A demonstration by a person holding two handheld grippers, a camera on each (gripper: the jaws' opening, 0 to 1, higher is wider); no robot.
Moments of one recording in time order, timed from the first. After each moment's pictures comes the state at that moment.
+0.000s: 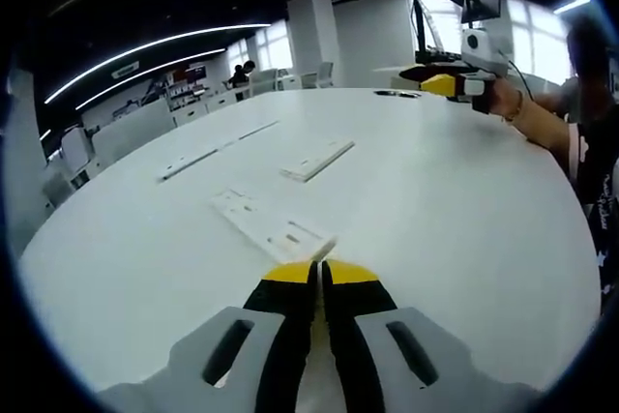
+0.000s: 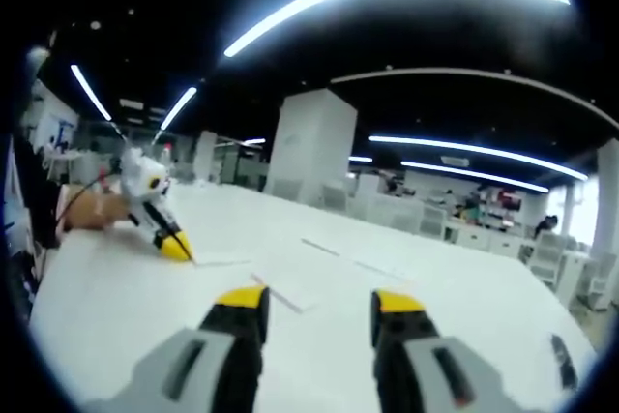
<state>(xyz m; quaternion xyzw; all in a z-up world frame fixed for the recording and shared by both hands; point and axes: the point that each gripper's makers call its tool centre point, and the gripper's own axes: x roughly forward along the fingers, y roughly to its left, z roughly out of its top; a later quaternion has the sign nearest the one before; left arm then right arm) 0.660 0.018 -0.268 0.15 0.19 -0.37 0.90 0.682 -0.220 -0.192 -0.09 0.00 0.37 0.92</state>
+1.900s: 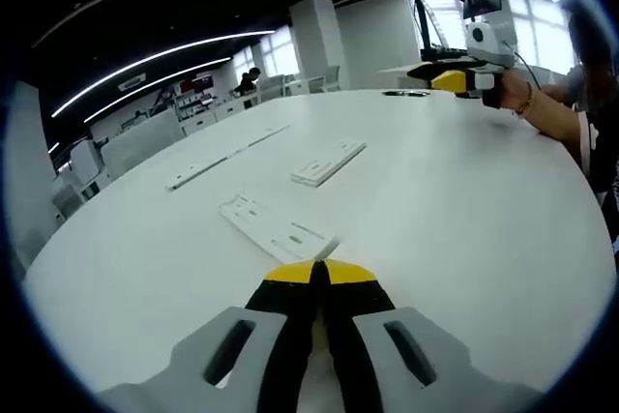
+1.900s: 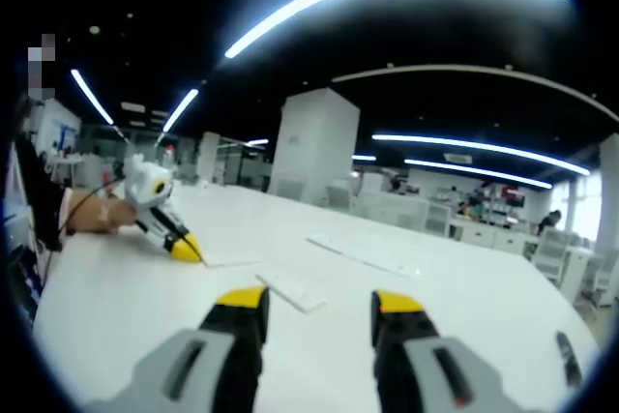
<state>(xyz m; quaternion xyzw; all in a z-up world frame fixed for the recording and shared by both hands) 0.671 0.017 -0.268 0.17 0.17 -0.35 0.91 0.681 -0.220 -0.192 -0.09 0.01 0.38 0.92</state>
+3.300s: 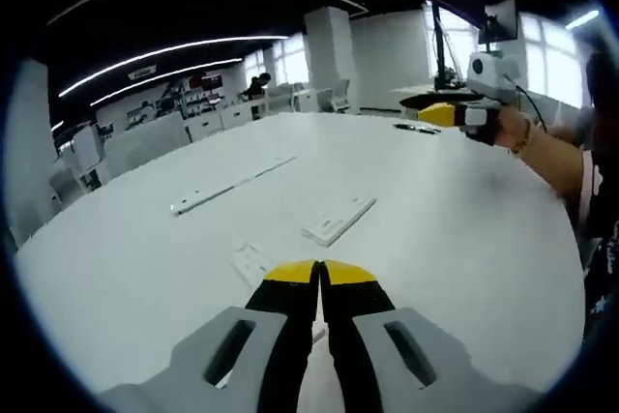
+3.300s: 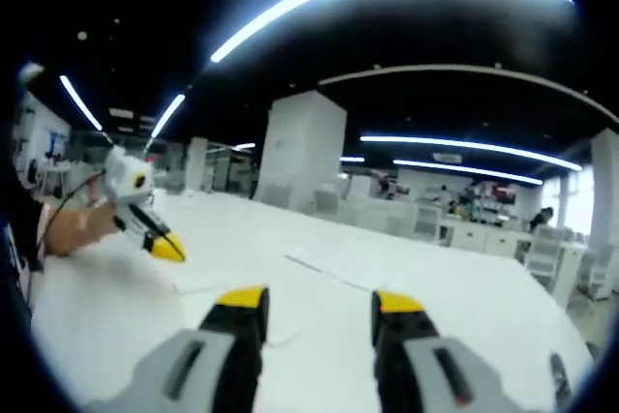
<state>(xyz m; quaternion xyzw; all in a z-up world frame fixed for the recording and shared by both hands) 0.698 -0.003 -0.213 0.06 0.16 -0.34 0.92 0.734 -0.215 -0.161 -0.07 0.00 0.36 0.93</state>
